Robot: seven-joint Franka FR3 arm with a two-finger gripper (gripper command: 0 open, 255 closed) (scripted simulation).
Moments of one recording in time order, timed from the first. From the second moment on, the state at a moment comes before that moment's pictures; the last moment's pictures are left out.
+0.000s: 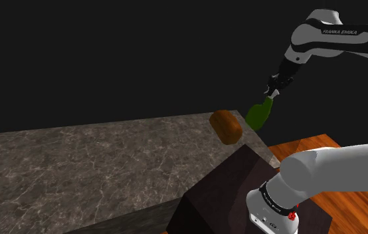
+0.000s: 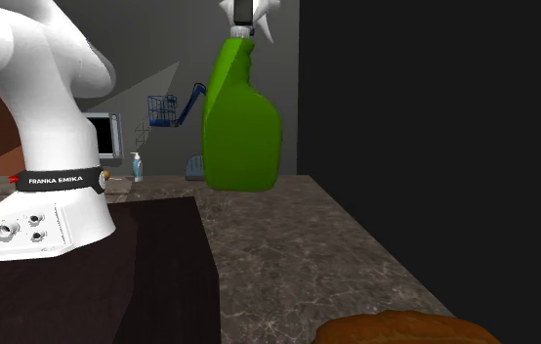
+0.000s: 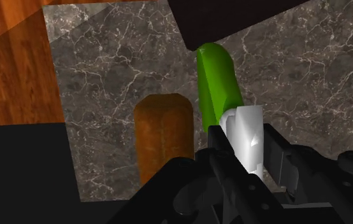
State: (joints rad) arm -0.41 -0.52 -0.28 -2.37 -0.14 1.83 -0.24
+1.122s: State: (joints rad) arm -0.50 -0.49 -0.48 -2.42 -0.25 1.94 -0.47
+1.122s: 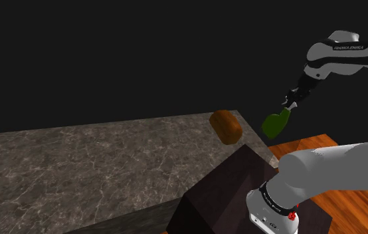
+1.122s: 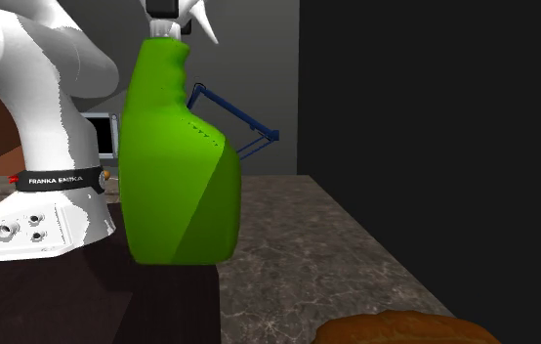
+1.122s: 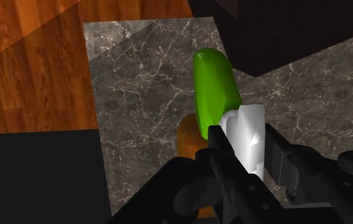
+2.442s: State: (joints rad) arm -0.49 -0.35 -0.55 -2.59 -0.25 2.25 -0.48
